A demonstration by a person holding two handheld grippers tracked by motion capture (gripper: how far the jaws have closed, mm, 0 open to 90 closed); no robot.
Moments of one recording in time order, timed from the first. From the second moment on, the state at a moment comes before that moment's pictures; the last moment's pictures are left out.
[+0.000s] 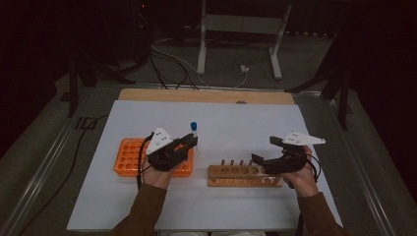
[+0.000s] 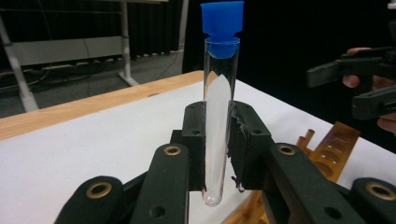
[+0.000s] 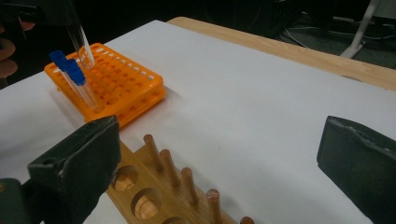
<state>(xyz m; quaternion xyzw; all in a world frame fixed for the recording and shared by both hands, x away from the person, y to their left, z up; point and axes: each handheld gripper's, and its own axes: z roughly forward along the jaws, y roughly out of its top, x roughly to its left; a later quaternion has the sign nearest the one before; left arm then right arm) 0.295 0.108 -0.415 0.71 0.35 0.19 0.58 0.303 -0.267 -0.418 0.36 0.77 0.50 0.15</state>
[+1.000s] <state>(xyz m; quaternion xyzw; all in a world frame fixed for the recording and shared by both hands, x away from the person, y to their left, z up) 0.289 0.166 -0.424 0.69 0.40 0.24 0.56 0.300 -0.276 -0.421 0.37 0.76 0.50 0.15</state>
